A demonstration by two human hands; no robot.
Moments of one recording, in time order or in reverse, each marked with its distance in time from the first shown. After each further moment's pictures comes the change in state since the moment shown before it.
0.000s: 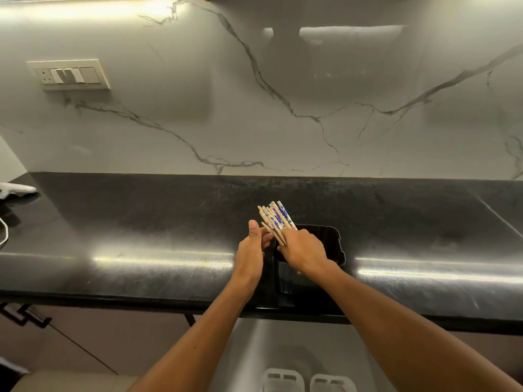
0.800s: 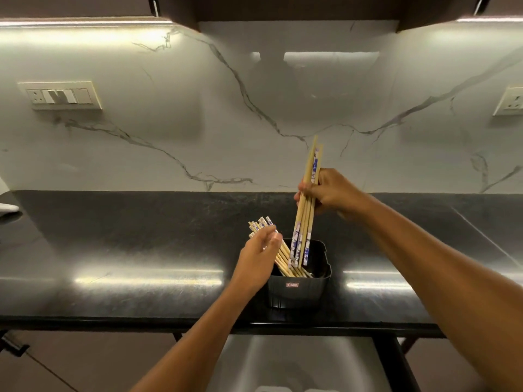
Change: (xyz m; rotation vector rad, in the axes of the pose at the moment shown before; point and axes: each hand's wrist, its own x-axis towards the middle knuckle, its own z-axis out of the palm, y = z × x) left_hand -0.007 0.029 0.011 0.305 -0.165 0.230; right_hand 0.002 0.013 -0.165 0.775 0.034 0.040
